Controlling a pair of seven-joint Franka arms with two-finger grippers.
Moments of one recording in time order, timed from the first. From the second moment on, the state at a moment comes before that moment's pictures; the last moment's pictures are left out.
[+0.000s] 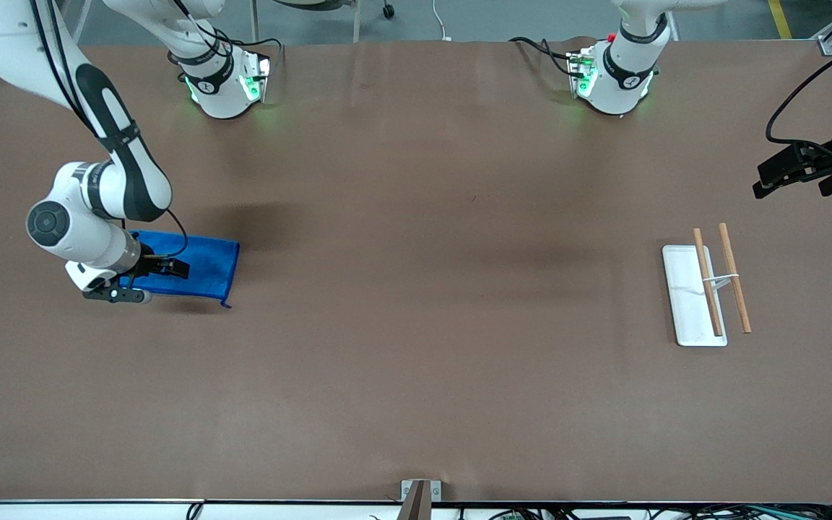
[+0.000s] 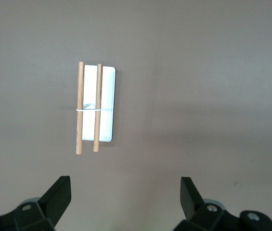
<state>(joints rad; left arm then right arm) 0.01 0.01 -0.04 -1.52 -0.02 1.53 -0.08 -0.11 0.38 -0.02 -2.21 -0.03 2.51 -0.06</state>
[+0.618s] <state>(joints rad) 0.01 0.01 -0.04 -1.52 -0.03 1.53 -0.08 -0.13 0.40 -0.02 -2.27 -0.03 2.52 -0.08</state>
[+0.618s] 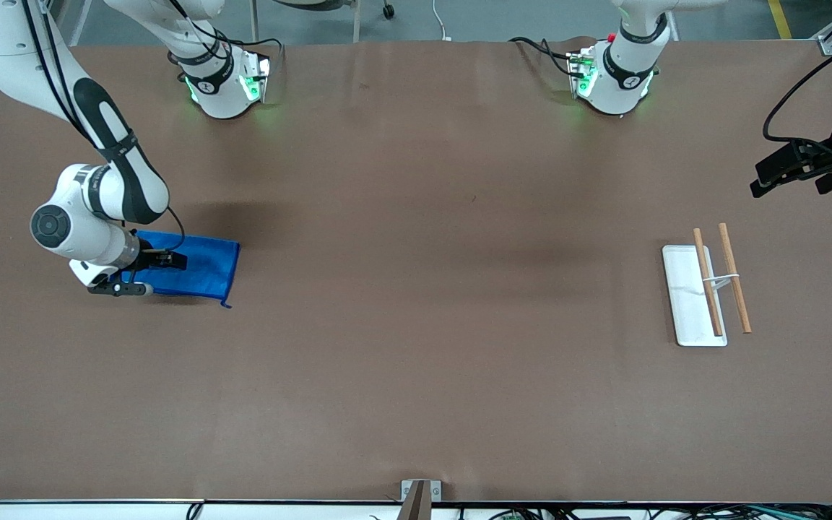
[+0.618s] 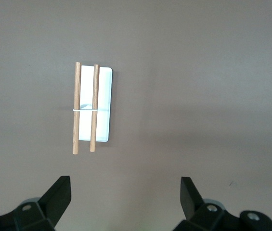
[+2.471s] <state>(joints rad) 0.01 0.01 -0.03 -1.55 -0.38 1.50 -0.09 -0.03 0.29 0.33 -1.83 0.21 1.97 0.11</state>
